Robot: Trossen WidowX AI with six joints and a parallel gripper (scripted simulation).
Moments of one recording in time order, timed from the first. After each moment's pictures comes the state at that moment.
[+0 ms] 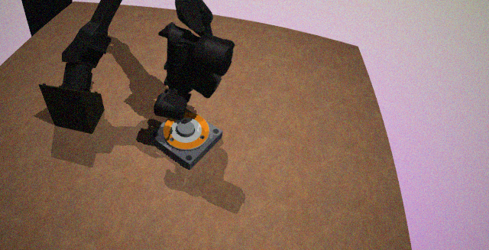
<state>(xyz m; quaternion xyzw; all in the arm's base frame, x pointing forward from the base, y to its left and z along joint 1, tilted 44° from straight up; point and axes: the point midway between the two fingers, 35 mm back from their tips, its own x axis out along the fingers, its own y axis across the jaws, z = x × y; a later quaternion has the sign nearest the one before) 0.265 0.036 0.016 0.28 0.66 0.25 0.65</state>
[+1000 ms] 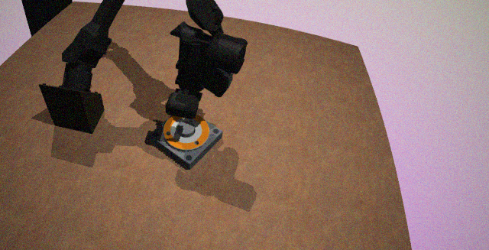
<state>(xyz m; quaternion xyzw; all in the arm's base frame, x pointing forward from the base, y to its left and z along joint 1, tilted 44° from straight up) 0.288 0.040 0.022 0.28 0.66 0.25 0.66</state>
